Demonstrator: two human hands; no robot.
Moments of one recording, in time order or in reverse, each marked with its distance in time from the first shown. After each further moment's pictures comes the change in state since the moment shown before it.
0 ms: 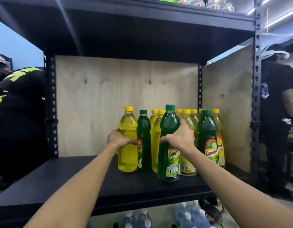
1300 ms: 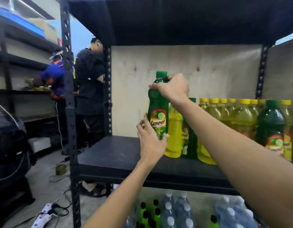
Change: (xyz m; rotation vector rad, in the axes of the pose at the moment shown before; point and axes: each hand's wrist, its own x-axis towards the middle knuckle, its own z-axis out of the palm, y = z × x) left_hand -0.108 -0.041 -0.032 0.093 0.455 0.278; right_hand -0.032 -0.197 0.076 0.219 -0.115 -0.205
